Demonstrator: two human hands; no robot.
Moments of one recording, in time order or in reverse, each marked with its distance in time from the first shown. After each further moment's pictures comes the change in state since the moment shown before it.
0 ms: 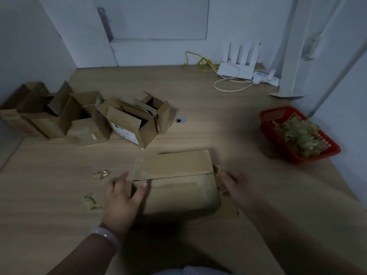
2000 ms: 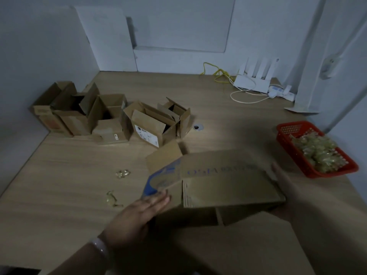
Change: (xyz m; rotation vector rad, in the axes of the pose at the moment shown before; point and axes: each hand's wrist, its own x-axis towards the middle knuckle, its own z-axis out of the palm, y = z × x) left_hand -0.004 -0.056 -0.060 0.392 -0.490 0.826; right_hand -0.006 -0.024 -0.041 0.895 -0.177 0.413
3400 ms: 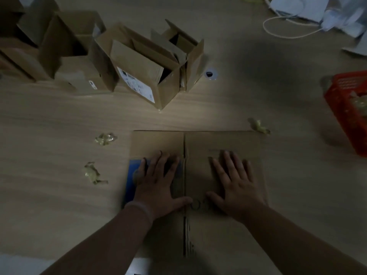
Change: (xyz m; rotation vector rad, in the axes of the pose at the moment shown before) left_hand 0.097 -0.052 0.129 0.204 -0.050 -0.448; right_hand 0.117 0.138 0.036 -2.003 0.015 -0.624
